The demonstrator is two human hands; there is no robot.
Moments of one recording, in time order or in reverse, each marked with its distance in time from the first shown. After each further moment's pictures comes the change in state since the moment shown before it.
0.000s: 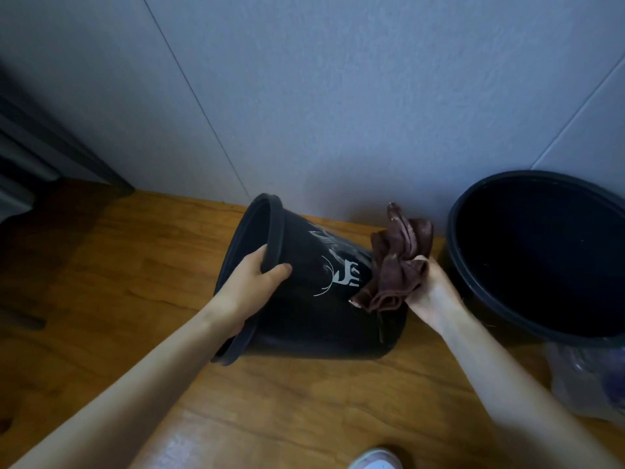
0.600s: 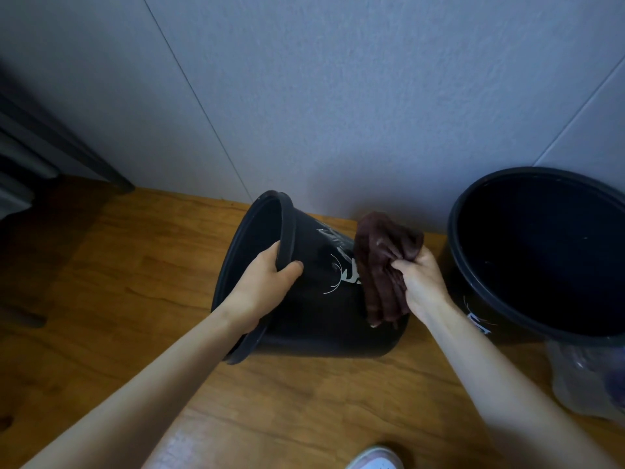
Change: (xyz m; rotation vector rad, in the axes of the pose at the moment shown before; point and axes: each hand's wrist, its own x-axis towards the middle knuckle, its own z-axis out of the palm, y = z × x) left_hand 0.002 0.007 0.014 0.079 -0.010 0.044; right_hand -0.006 0.006 0.020 -0.456 0.051 -0.271
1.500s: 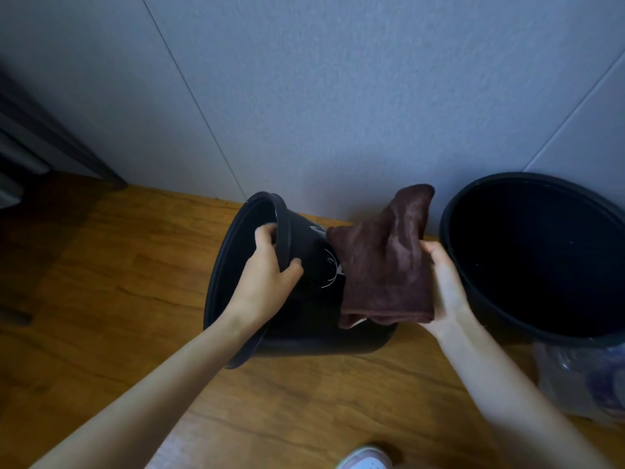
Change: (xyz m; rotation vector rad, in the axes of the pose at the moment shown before) left_hand 0.003 -0.009 0.009 0.129 0.146 0.185; right_hand -0.041 -0.037 -0.012 0.359 -0.172 0.270
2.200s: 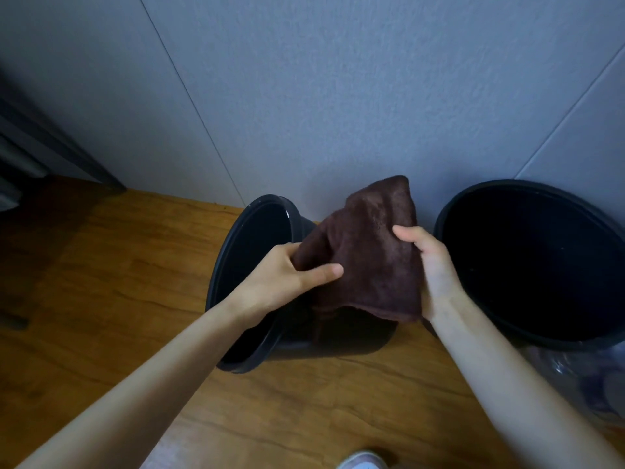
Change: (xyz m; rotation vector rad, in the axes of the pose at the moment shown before) left_hand 0.001 0.030 -0.004 -0.315 -0.383 -0.089; right_hand -0.010 -0.022 0.023 -0.196 -0.148 -0.048
